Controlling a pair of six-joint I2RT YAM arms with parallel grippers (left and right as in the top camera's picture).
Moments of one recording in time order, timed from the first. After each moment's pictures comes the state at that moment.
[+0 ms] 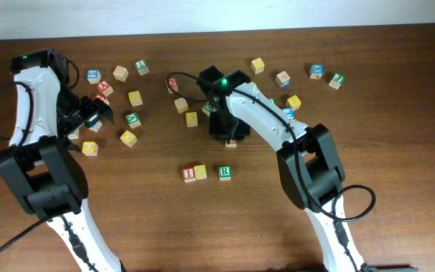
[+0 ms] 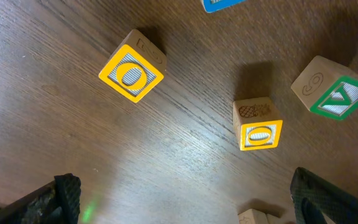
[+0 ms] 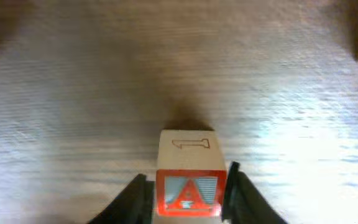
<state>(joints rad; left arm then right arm) 0.25 2.22 2.00 -1.53 0.09 -0.49 0.55 2.35 1.98 -1.22 -0.02 0.59</state>
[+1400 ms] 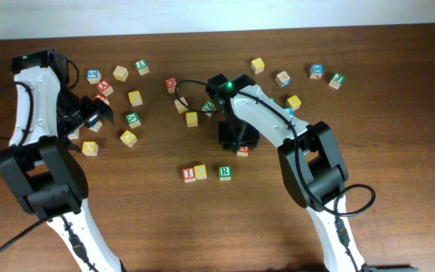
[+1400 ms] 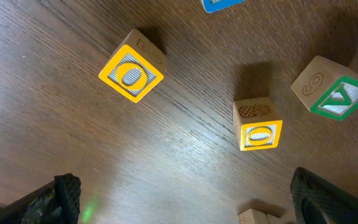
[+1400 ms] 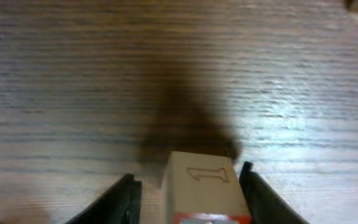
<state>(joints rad) 0.25 2.22 2.00 -1.53 0.09 -0.49 0.52 2.34 1.89 -1.25 -0.02 0.52</state>
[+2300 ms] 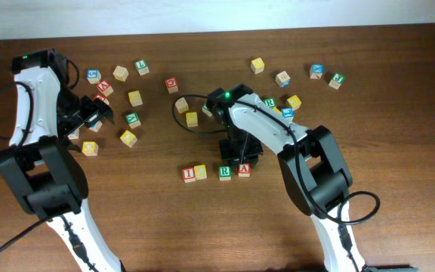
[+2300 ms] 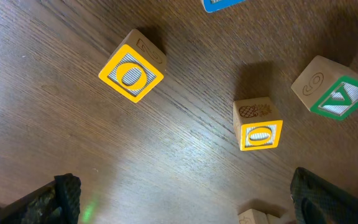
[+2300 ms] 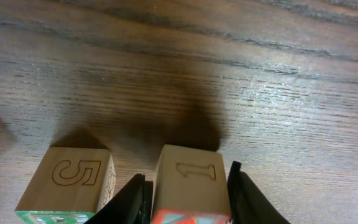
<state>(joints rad) 0.25 2.22 2.00 -1.53 0.09 -0.49 0.56 2.28 1.77 -1.34 -0.09 0.42</state>
